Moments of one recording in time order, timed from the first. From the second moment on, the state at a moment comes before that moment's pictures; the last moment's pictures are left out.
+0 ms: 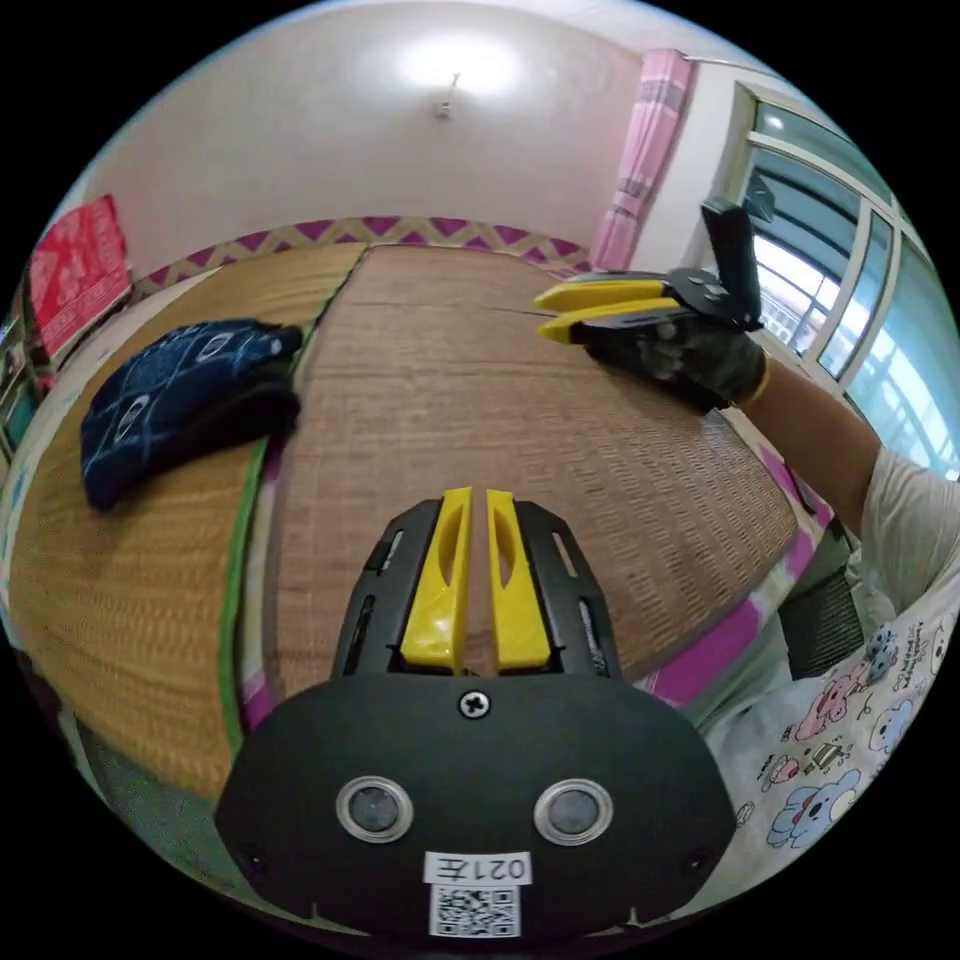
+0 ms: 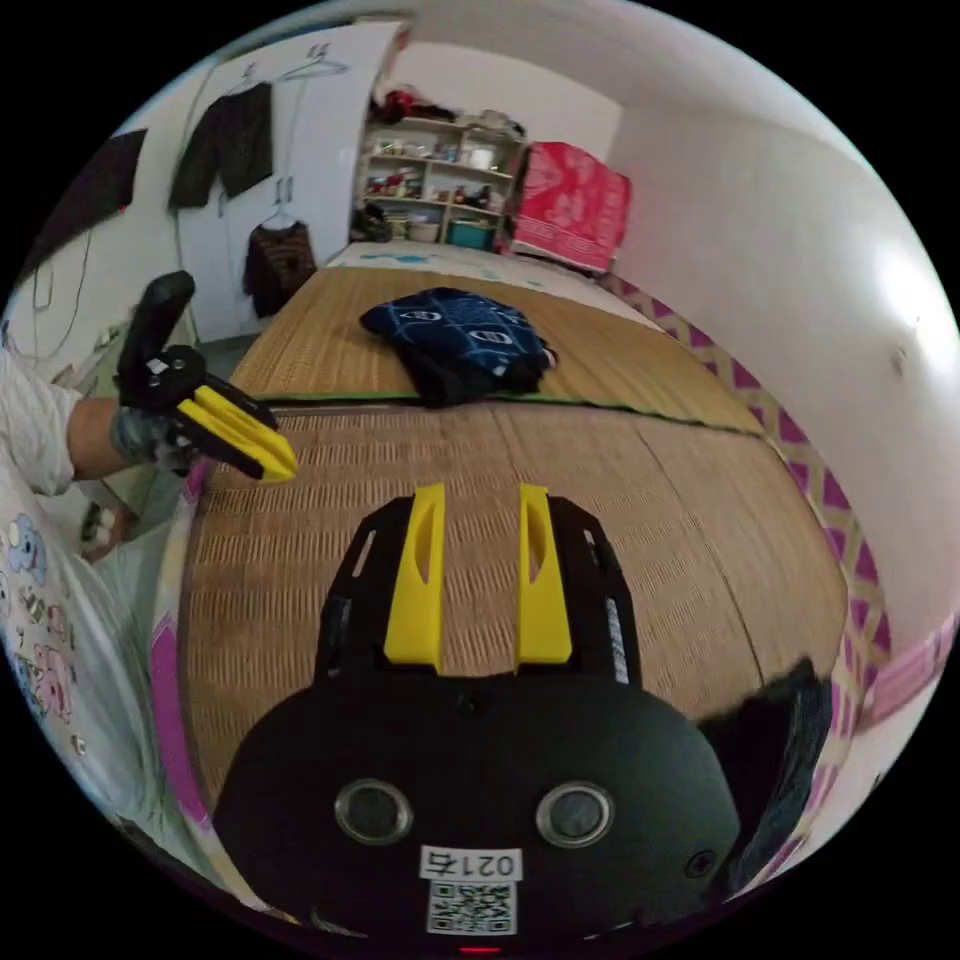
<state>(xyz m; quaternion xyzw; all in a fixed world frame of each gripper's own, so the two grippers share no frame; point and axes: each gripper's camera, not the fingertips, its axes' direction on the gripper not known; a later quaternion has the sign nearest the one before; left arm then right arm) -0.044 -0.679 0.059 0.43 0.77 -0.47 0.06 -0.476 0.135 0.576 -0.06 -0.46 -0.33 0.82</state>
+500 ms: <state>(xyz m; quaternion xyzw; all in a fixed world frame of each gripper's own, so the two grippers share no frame) 0.108 -0.677 0.042 0.31 0.82 -0.49 0.03 -0.873 0.223 0.555 0.09 -0.44 -0.54 0.71</state>
